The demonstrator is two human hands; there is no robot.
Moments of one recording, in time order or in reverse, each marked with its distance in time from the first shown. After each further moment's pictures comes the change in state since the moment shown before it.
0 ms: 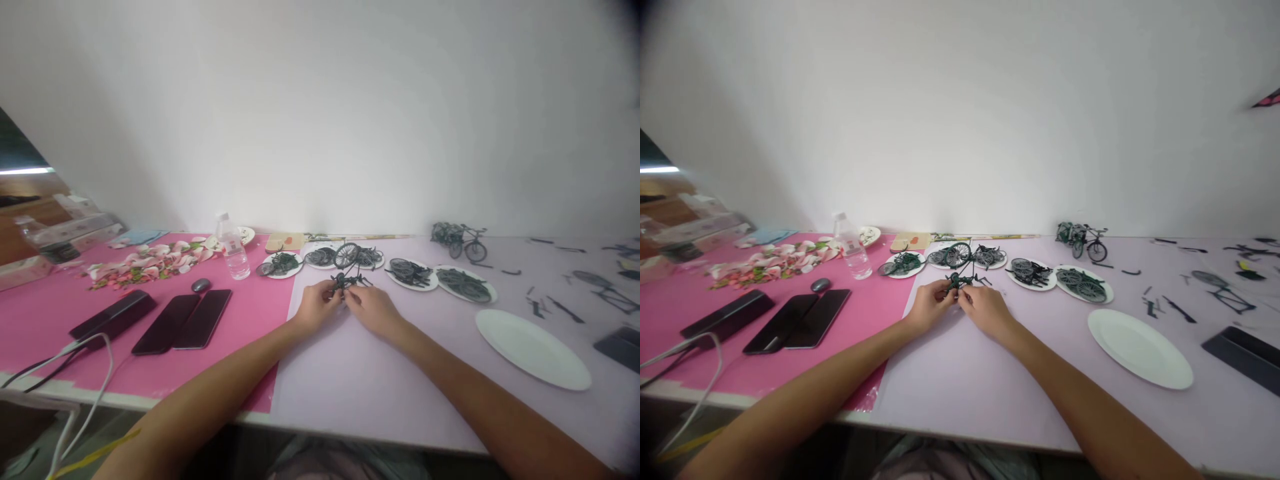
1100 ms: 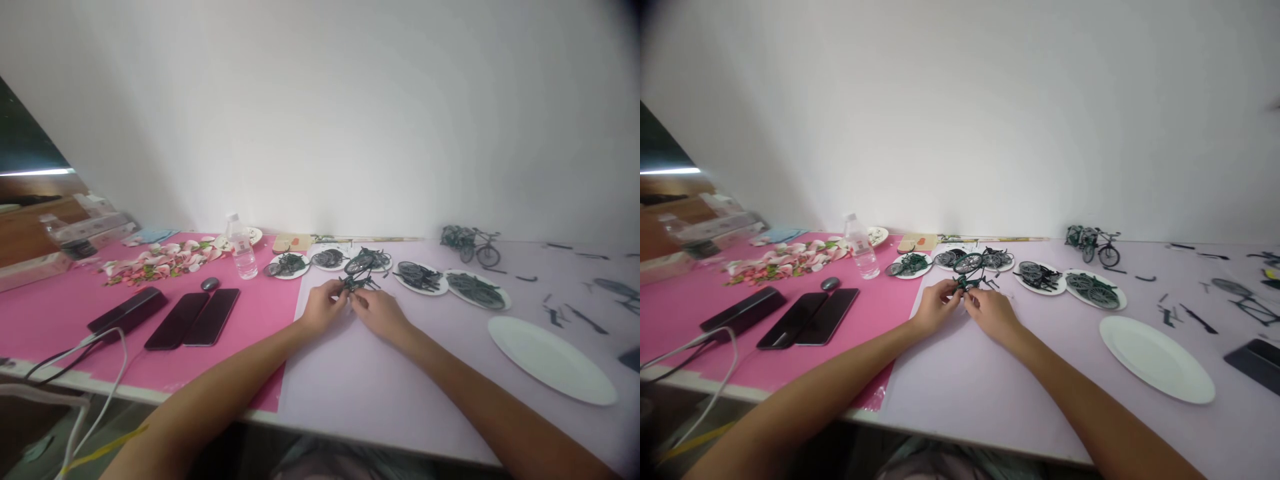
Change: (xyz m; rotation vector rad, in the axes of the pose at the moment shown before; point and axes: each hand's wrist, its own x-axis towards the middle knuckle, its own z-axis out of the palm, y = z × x) left_hand 0.000 0.006 -0.003 0.091 0.062 0.070; right_hand 0.000 0.000 0.005 0.069 0.044 0.021
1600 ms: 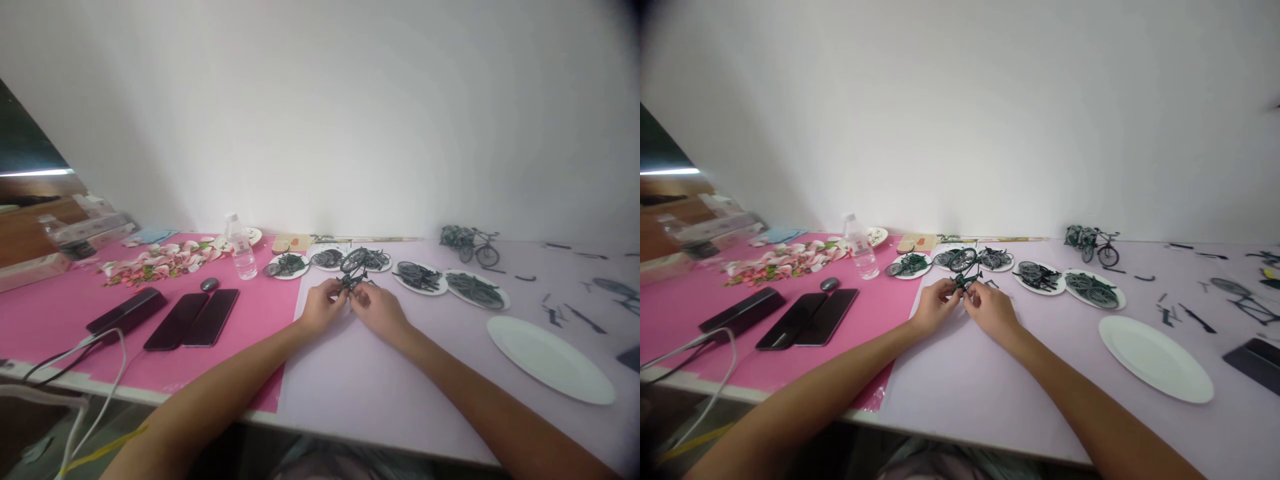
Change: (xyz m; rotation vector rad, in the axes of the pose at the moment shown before) left_hand 0.000 0.003 0.001 -0.021 0.027 -0.042; right_hand 0.000 0.000 0.004 0.071 0.143 0.033
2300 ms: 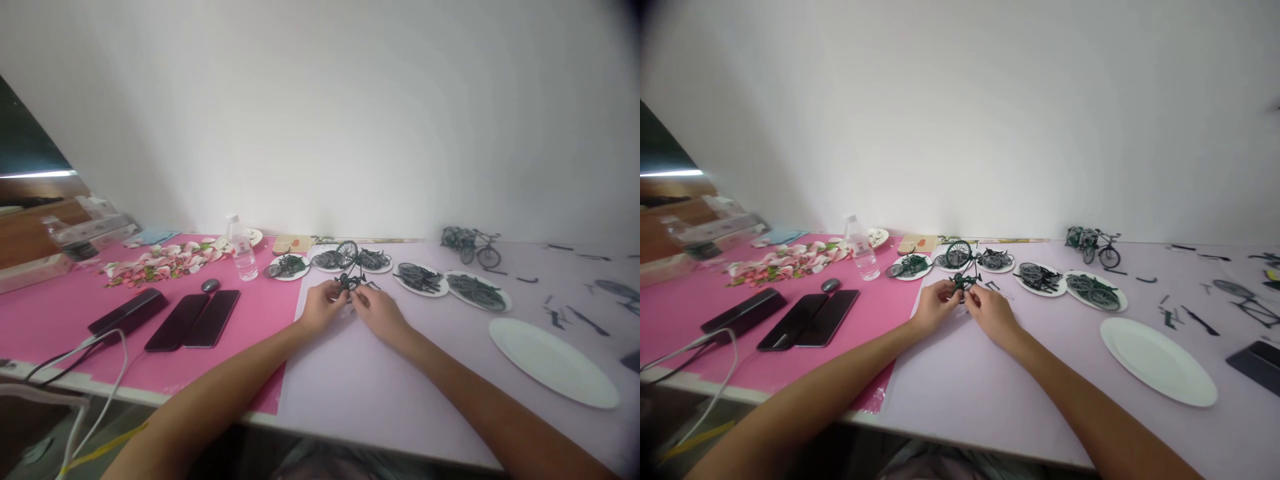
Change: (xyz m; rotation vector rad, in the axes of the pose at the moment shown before) left_hand 0.003 -0.008 0.001 -0.034 0.026 -0.033; right_hand 0.000 -0.001 -0.002 0.080 -0.068 -0.033
